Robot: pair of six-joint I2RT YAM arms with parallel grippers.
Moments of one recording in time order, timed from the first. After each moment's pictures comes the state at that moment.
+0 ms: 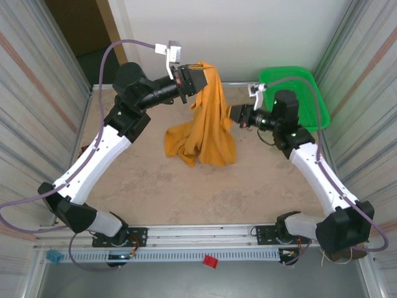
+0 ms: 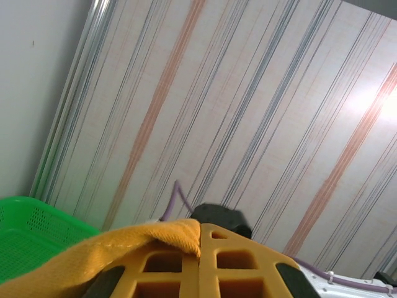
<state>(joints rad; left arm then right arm) -0.63 1.45 1.67 0.10 0.63 -0.60 0.30 1.21 1.17 -0.15 -0.69 0.49</state>
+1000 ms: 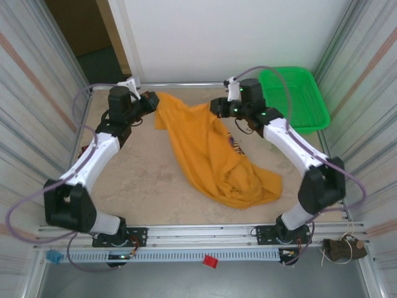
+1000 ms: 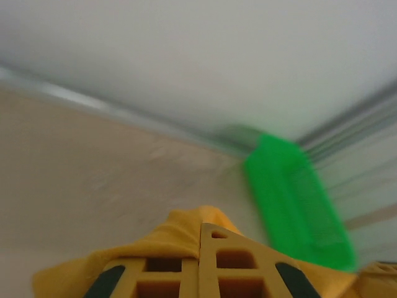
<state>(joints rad) -0.19 1.44 1.14 -0.04 0.26 -0.63 0.43 1.61 1.36 -0.25 -0.42 0.43</state>
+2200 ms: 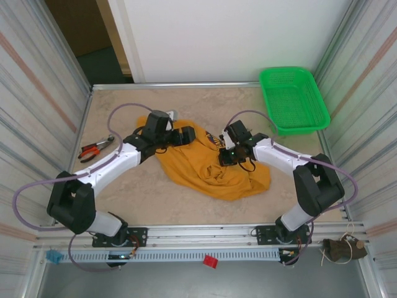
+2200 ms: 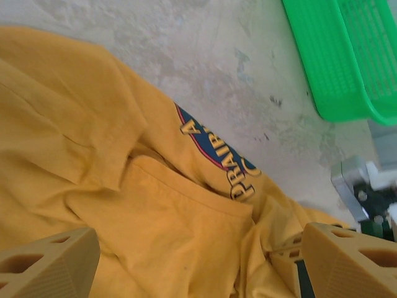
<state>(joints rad) -0.56 1.43 1.00 -0.24 0.17 -0.60 0.55 1.58 0.99 -0.54 -0.25 0.33</state>
